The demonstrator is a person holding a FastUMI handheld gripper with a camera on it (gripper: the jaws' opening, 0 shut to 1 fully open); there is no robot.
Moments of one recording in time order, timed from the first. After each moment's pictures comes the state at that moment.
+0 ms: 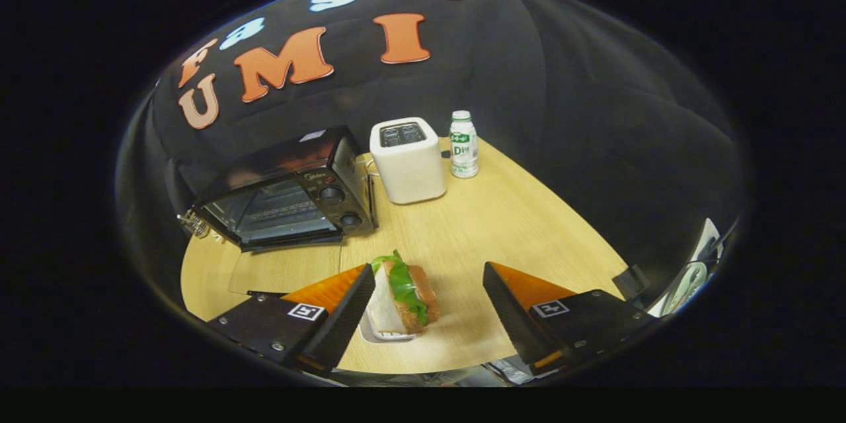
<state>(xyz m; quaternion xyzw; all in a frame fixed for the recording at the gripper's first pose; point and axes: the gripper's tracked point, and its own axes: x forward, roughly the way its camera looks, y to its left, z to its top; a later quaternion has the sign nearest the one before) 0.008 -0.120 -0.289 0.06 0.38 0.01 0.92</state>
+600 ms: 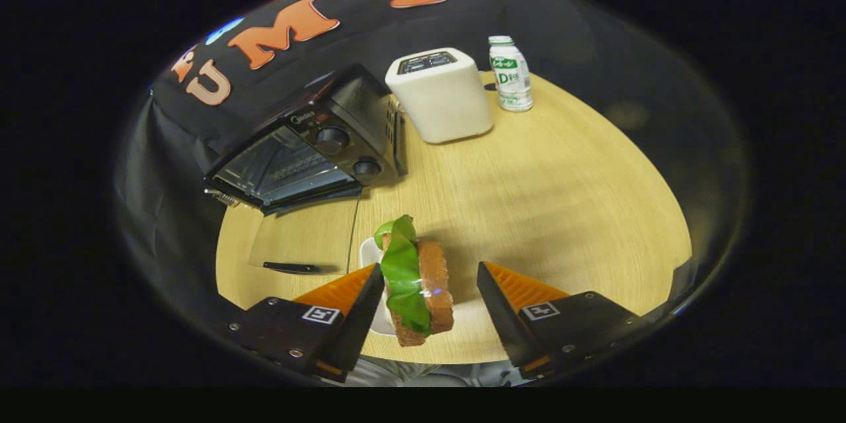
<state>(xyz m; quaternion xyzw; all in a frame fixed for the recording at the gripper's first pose) 0.005 -0.089 -0.364 0.10 0.54 0.13 0.82</state>
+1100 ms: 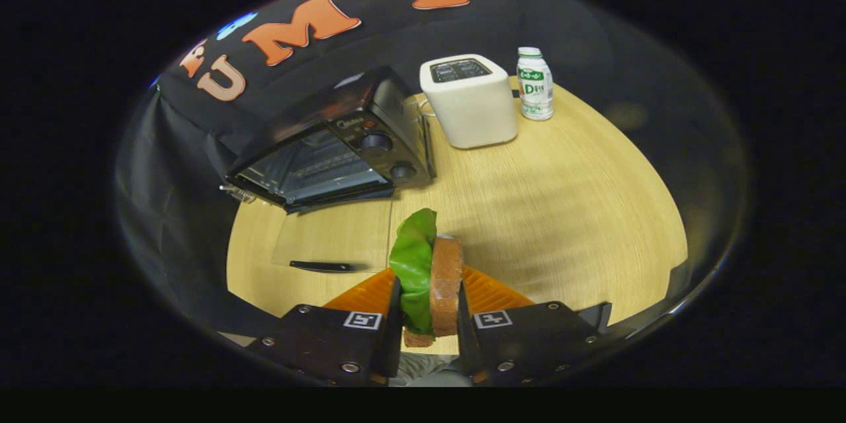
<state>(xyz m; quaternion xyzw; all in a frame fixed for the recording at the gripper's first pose) 0.007 -0.068 -0.298 0.09 0.49 0.13 0.86</state>
